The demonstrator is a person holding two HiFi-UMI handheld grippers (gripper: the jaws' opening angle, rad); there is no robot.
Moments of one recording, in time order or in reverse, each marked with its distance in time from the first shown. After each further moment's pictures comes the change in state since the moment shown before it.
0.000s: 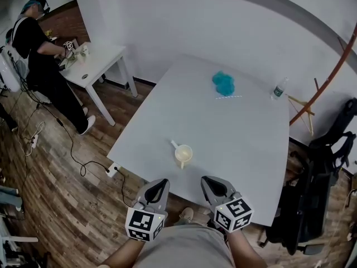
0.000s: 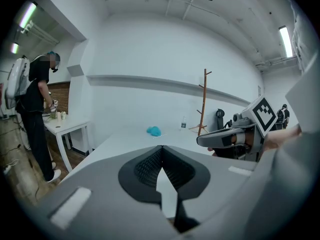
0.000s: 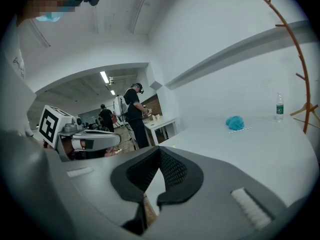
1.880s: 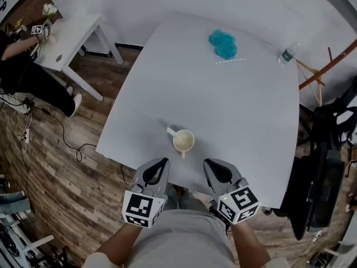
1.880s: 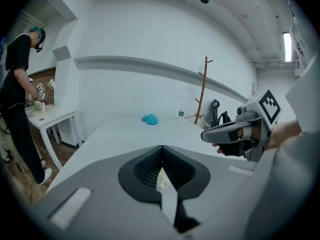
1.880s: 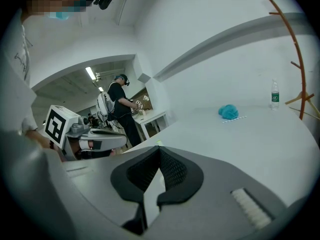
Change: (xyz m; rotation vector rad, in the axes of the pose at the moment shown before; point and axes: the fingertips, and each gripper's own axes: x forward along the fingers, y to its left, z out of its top) left arm 0.091 0.051 -0.025 0.005 0.139 -0.119; right arm 0.062 -0.047 -0.012 0.082 0.076 -0.091
